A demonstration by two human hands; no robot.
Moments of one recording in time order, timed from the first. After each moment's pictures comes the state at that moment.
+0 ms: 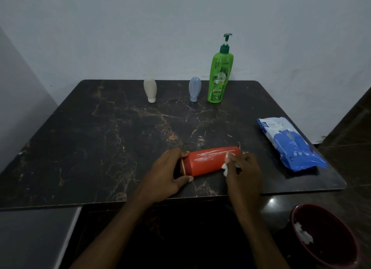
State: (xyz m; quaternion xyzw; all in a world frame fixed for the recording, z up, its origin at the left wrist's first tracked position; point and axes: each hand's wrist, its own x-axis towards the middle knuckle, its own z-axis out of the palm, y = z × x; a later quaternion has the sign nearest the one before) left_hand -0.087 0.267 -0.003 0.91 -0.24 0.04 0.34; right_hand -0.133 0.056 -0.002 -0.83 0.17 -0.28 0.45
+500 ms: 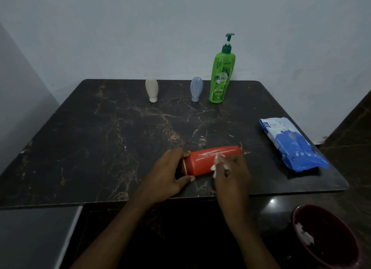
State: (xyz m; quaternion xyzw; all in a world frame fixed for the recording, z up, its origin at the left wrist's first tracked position) left_hand -0.089 0.268 -0.004 0.90 -0.25 0.05 0.34; right_hand -0.139 0.085 0.002 -0.82 0.12 -0.30 0.47
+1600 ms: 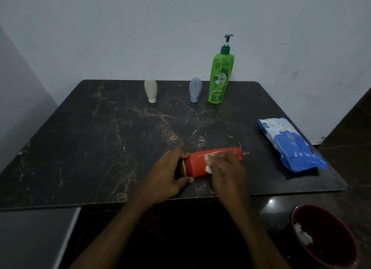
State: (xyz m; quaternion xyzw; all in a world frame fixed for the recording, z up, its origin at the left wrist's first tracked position) left_hand -0.088 0.269 -0.003 0.90 -0.25 0.04 0.35; right_hand -0.132 0.070 0.001 -0.88 -0.01 -0.24 0.42
